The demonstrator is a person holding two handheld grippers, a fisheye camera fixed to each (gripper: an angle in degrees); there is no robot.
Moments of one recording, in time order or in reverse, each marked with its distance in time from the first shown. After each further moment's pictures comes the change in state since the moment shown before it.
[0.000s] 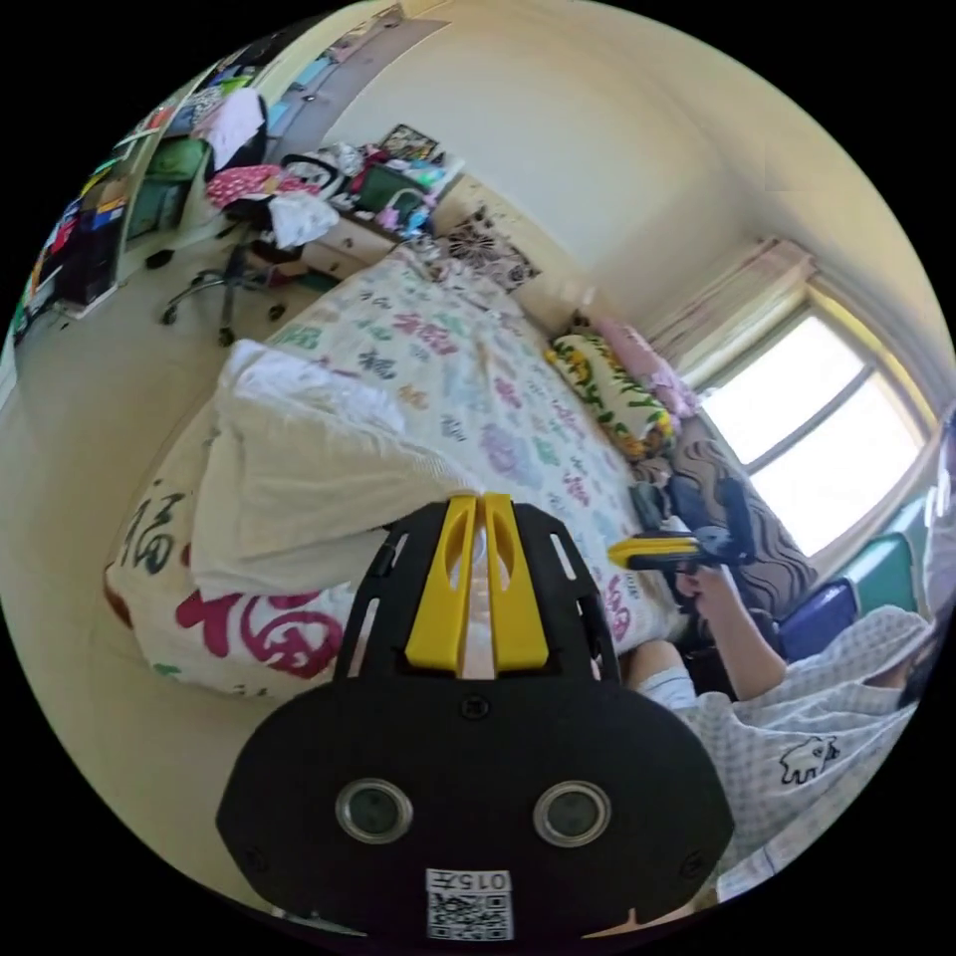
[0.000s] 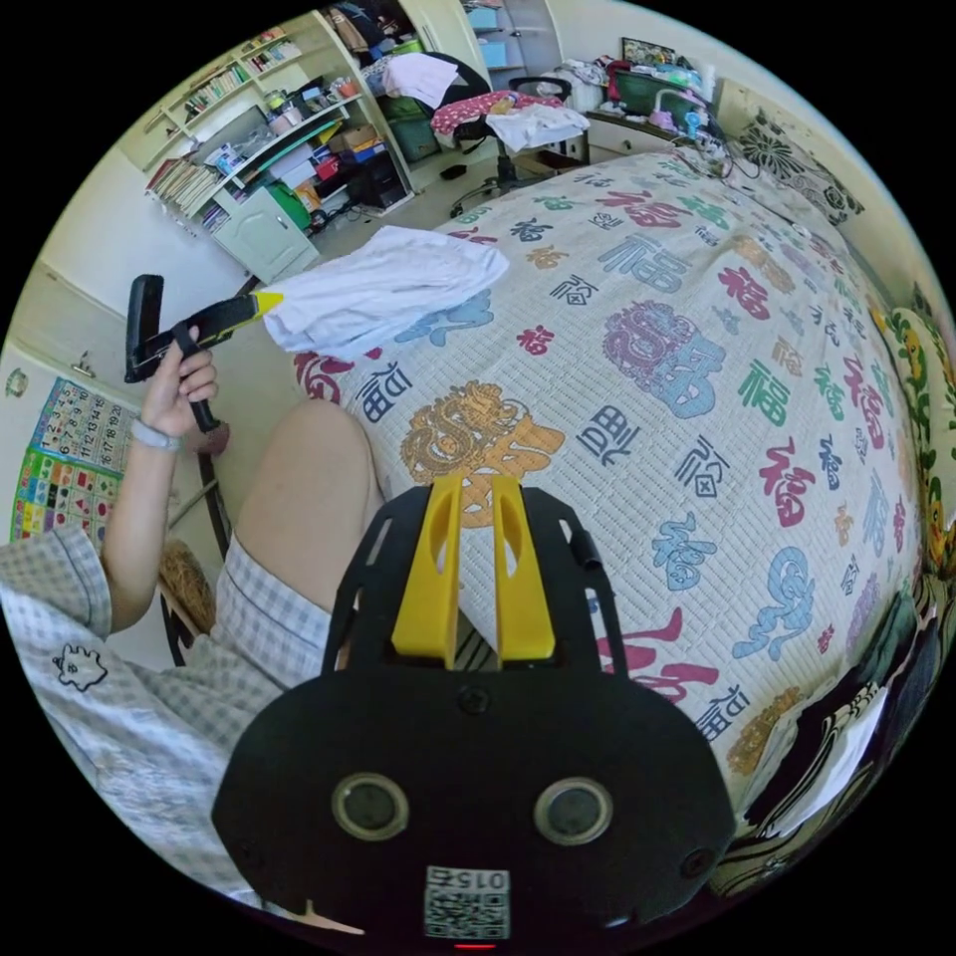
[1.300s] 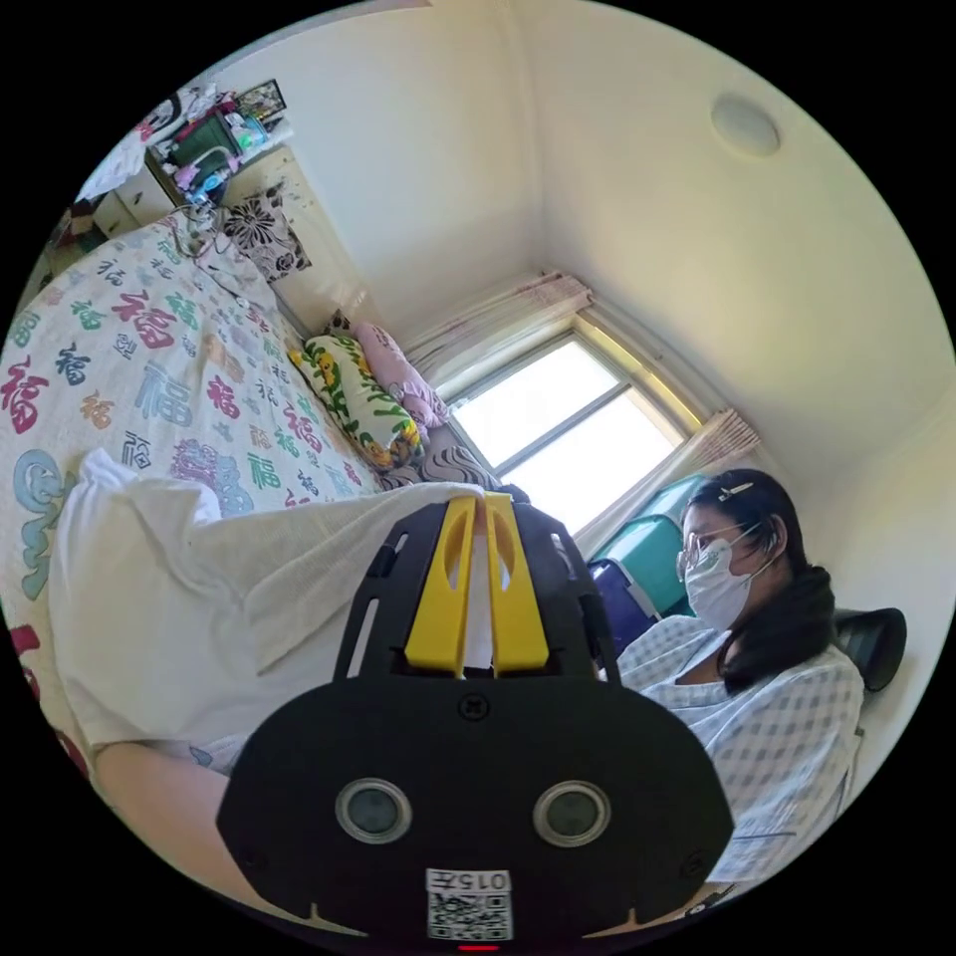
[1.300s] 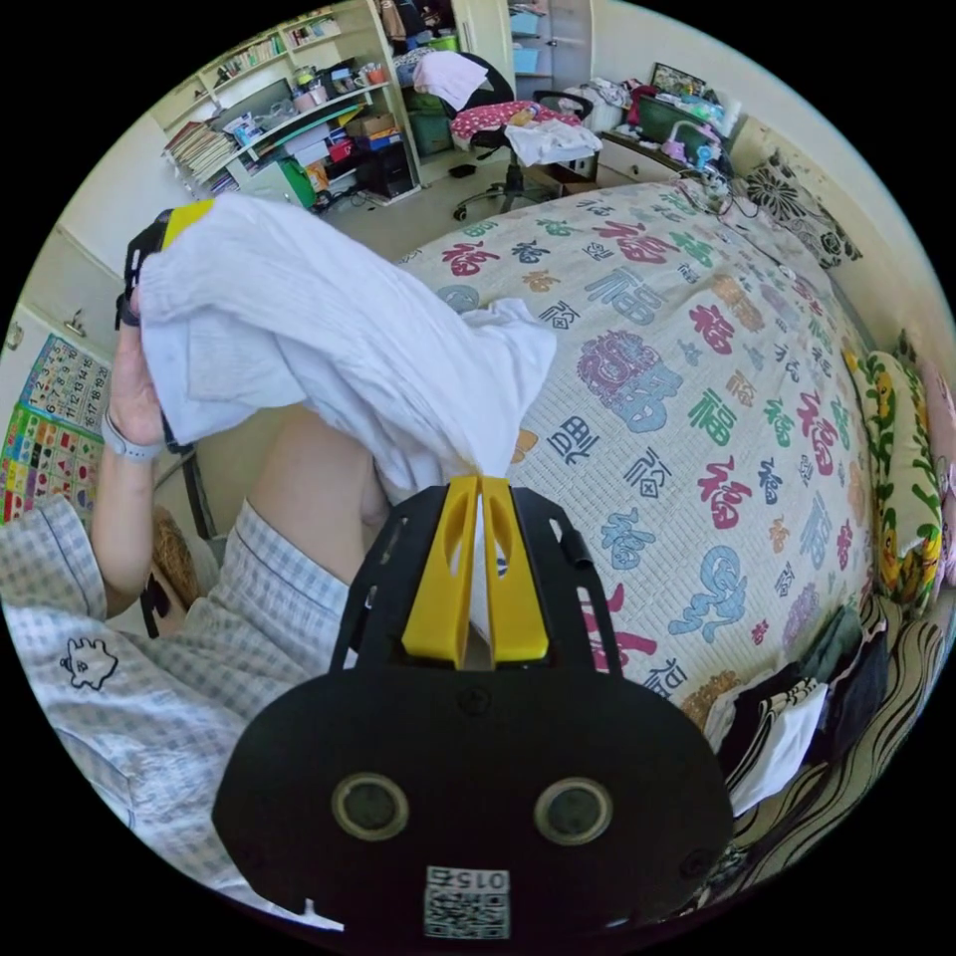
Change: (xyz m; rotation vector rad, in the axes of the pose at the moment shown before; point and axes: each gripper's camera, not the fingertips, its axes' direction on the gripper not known) left arm 0.253 -0.171 -0.100 0.047 0.789 0.071; right arm -0.145 -0.058 -0.003 -0.015 0.122 -0.086
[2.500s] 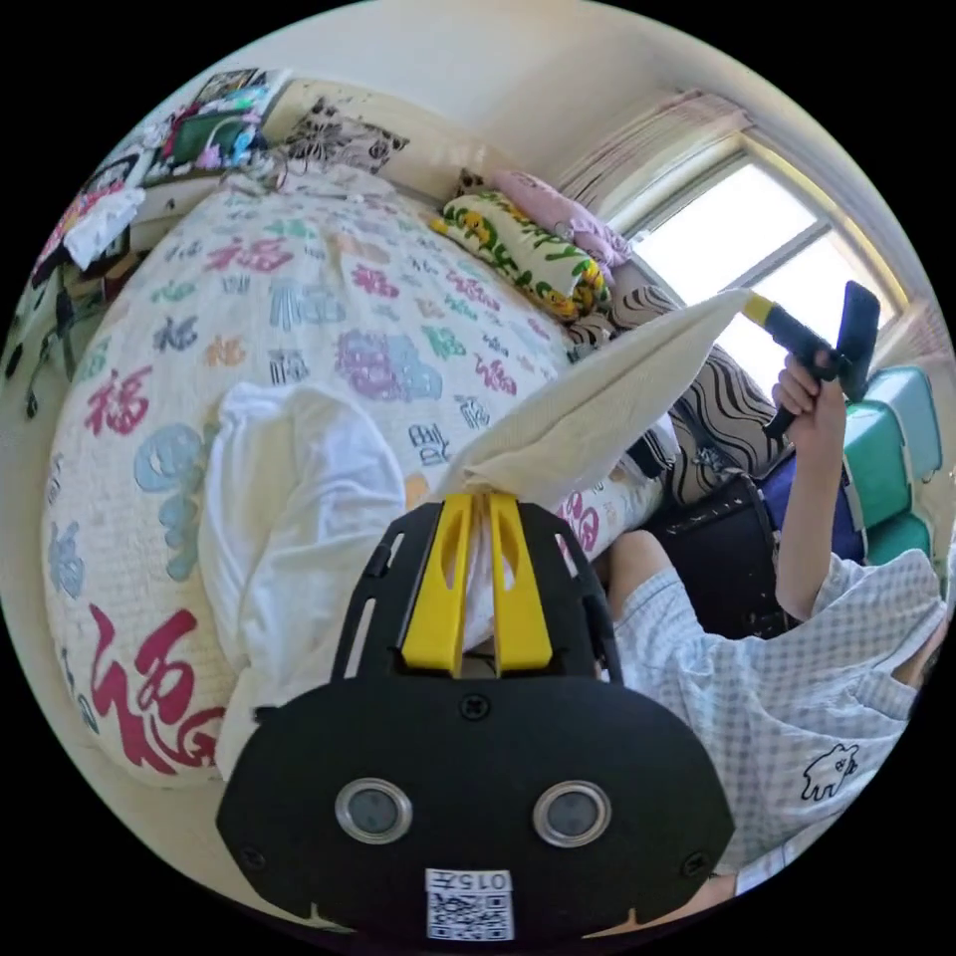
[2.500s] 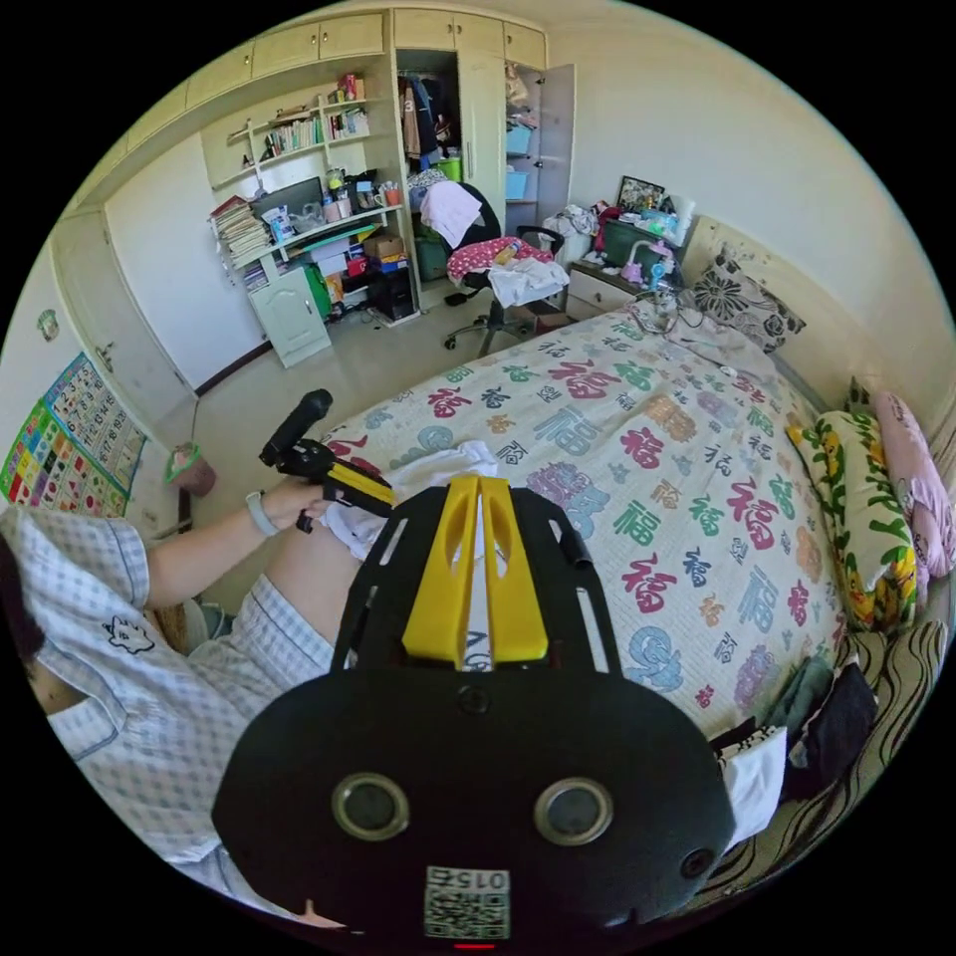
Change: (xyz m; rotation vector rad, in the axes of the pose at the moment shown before) left arm -0.188 0.092 0.210 -0.496 -0.640 0.062; right arm 0.030 0.101 -0.149 0.368 0.055 -0.015
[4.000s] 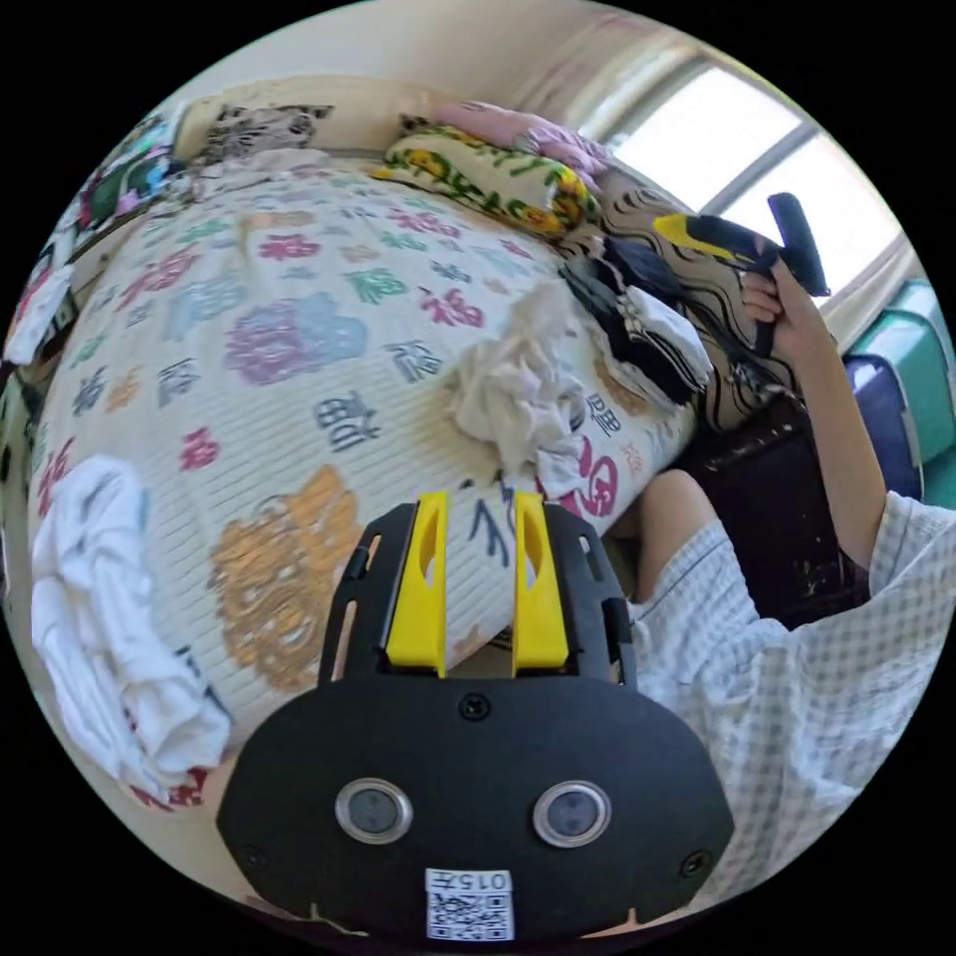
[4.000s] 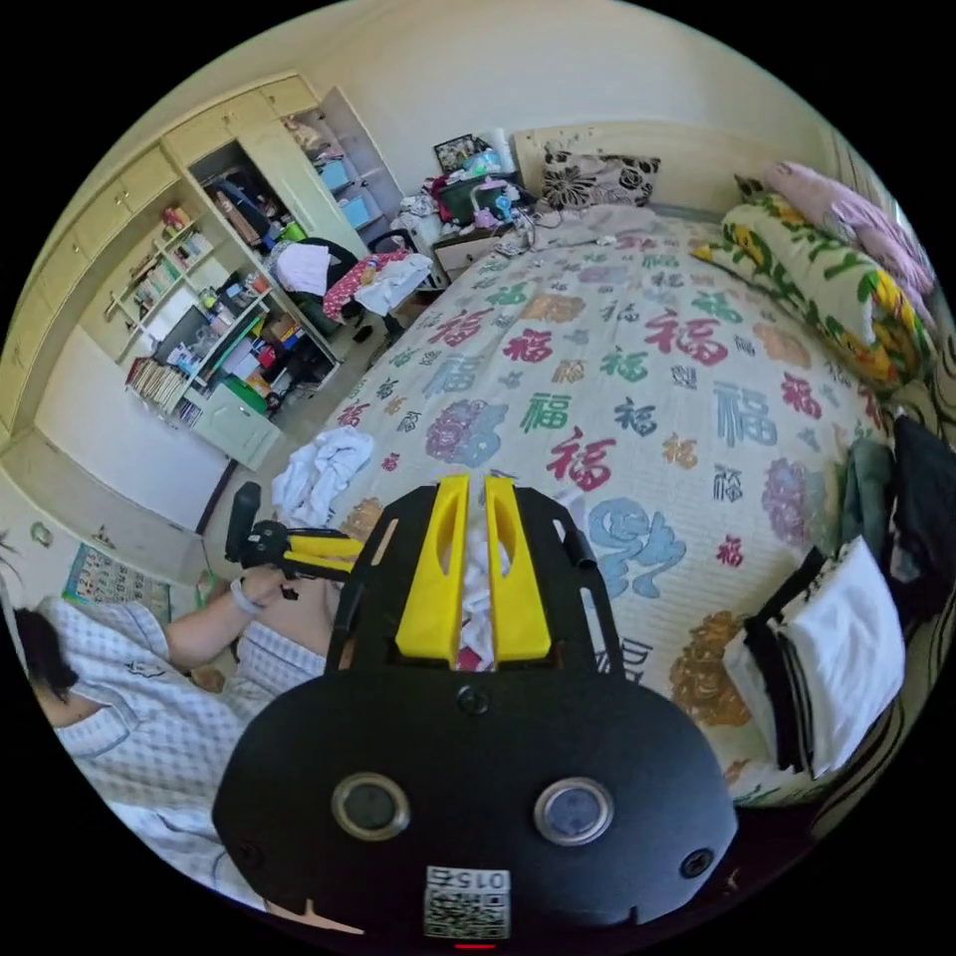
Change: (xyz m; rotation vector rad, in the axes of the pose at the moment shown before) left arm 0.025 0.229 0.253 -0.213 -0.105 0.147; right arm 0.345 0.219 0.038 0.008 -0.080 0.500
